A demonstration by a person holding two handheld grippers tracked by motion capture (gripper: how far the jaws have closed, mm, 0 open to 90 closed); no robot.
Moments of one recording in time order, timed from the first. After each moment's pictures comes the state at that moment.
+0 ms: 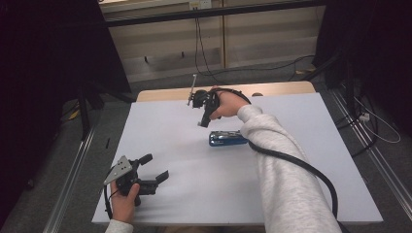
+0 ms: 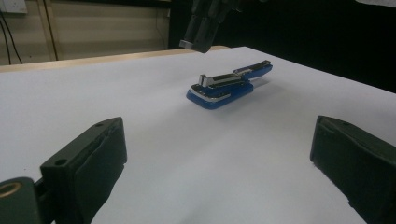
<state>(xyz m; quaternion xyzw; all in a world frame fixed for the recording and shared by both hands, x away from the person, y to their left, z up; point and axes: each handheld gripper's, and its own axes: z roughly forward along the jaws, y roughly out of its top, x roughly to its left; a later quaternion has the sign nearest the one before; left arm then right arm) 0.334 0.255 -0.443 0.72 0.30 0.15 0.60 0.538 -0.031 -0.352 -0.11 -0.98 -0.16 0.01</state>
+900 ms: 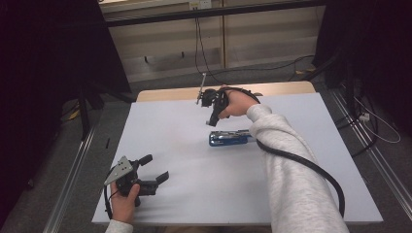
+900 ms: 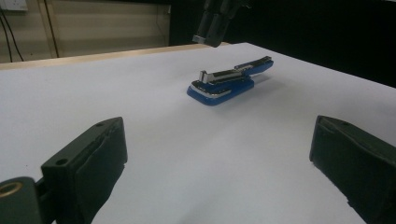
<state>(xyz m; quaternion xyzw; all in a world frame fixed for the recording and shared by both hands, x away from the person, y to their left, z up) 0.333 0.256 -0.442 0.73 0.30 0.16 0.59 0.537 -0.058 -0.353 -0.12 -0.98 -0.16 0.00</state>
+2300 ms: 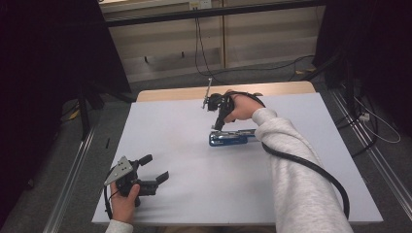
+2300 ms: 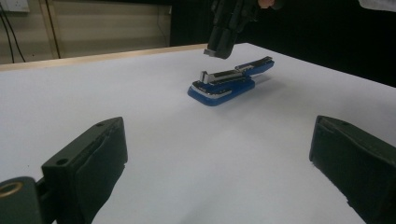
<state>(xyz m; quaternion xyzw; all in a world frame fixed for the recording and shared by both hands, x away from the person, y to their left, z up) 0.332 0.254 -0.442 0.73 0.30 0.15 0.59 0.534 -0.072 -0.370 -0.12 -0.98 -0.15 0.02</state>
